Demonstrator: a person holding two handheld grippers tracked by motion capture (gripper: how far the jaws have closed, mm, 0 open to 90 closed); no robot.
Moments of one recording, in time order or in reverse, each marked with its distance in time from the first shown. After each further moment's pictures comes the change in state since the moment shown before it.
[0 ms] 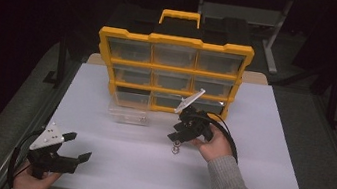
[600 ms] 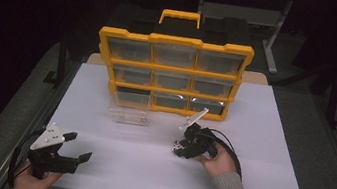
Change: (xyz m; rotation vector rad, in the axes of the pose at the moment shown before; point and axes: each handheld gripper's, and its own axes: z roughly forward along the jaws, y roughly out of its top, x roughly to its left) left arm 0.000 0.000 0.000 0.001 0.001 0.004; right arm 0.008 -0.045 0.022 0.046 -0.020 0.010
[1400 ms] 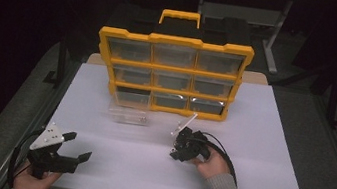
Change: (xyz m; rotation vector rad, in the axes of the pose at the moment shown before) left arm 0.001 0.000 -0.001 0.009 0.004 0.016; right arm 0.009 0.006 0.021 0.059 -0.013 -0.050
